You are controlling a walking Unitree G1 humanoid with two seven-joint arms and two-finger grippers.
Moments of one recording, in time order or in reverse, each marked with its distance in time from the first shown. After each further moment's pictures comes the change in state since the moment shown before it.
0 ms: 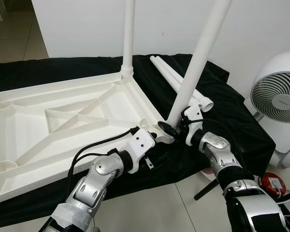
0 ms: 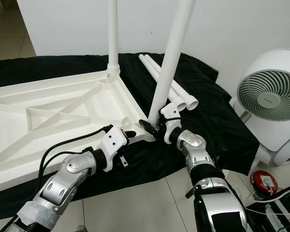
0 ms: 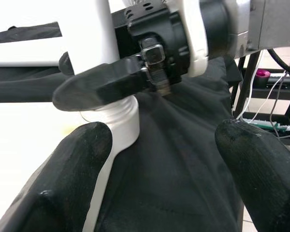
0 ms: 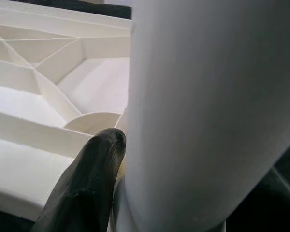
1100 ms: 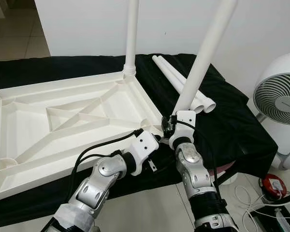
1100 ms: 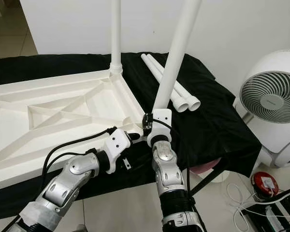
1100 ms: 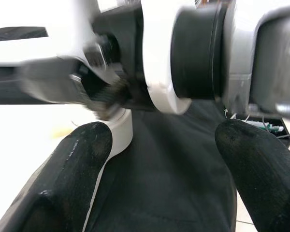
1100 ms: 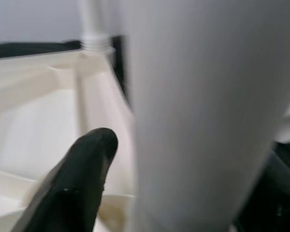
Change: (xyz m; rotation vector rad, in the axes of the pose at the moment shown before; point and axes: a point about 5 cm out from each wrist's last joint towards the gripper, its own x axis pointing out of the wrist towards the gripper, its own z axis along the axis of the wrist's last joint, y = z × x) left arm 0.004 -0.007 0.001 -0.006 -0.008 -0.030; right arm 0.003 0.054 0.021 0.206 -0.063 -0.524
